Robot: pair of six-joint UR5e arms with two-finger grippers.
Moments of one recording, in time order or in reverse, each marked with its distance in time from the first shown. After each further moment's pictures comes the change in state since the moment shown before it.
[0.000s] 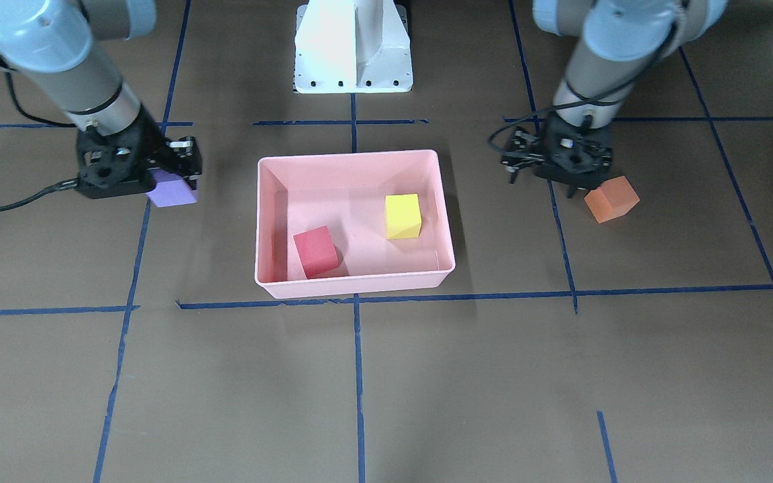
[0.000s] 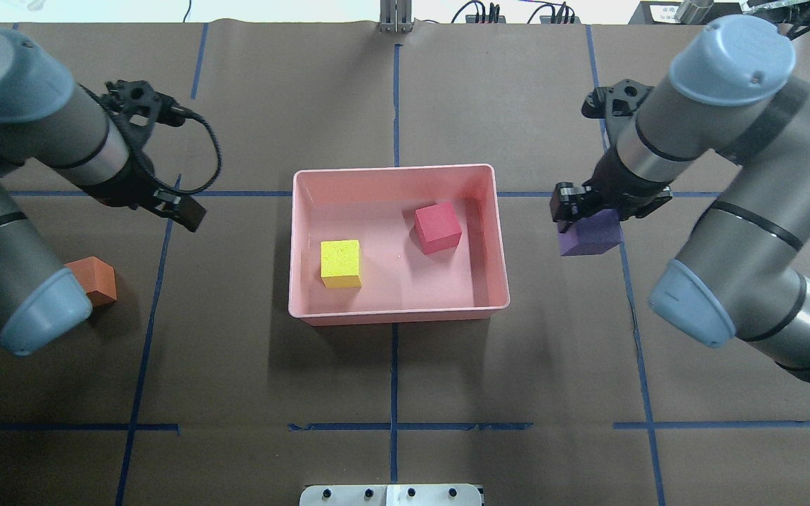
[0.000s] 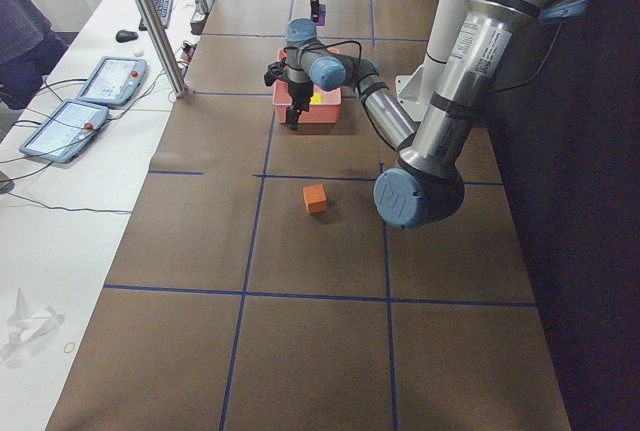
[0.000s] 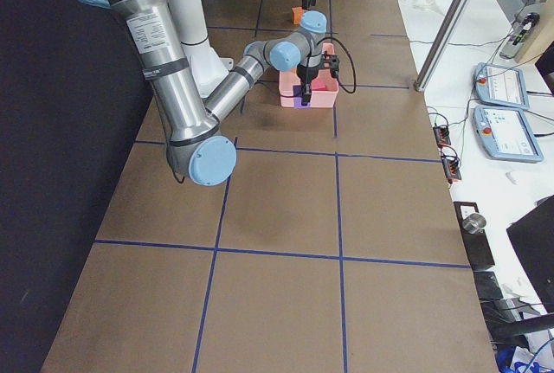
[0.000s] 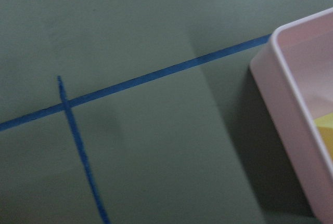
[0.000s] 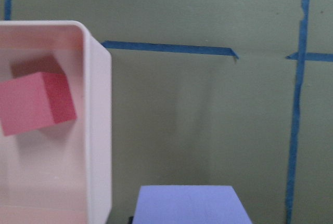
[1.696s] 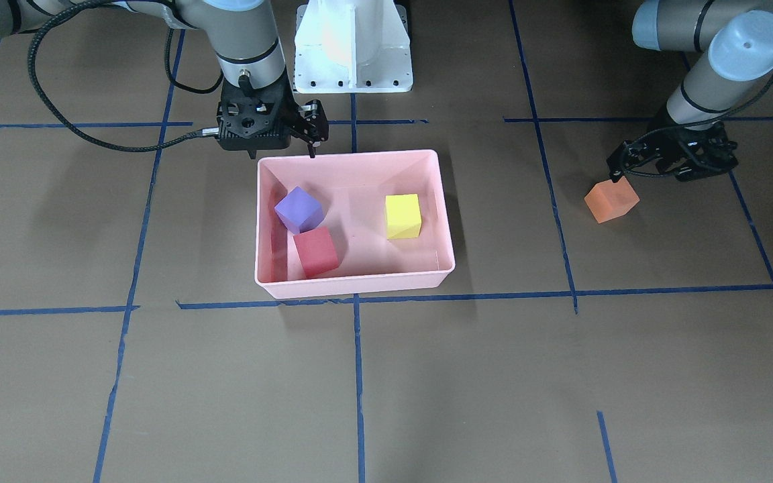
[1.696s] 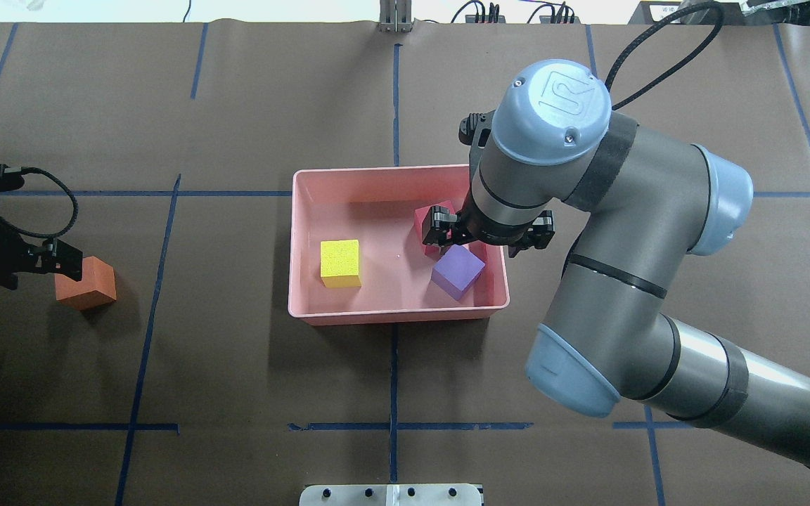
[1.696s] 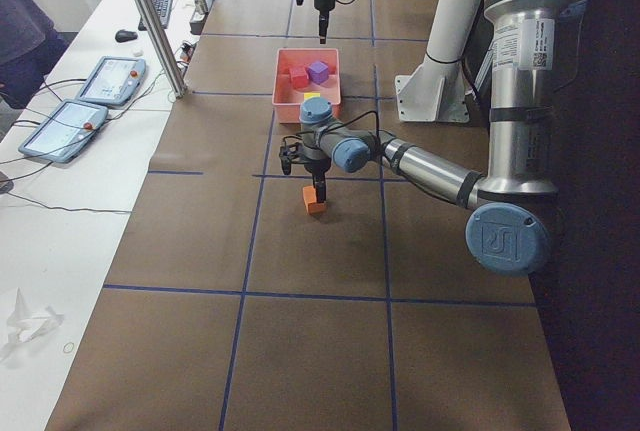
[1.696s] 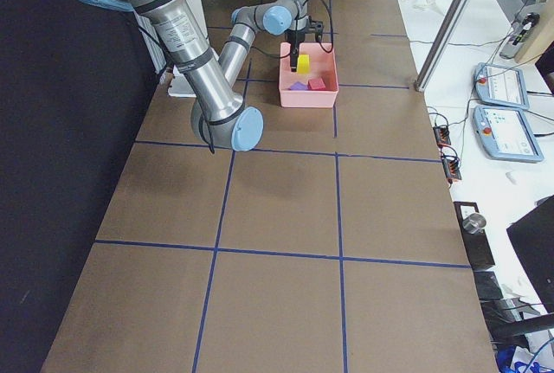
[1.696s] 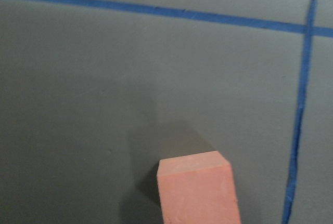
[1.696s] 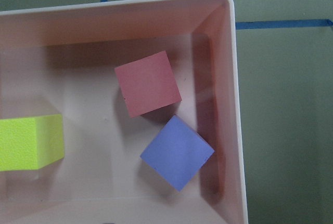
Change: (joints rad) left arm -0.010 0.380 0.035 -0.331 -0.046 -0.492; right arm -0.186 0.188 -0.028 -0.067 -0.174 0.227
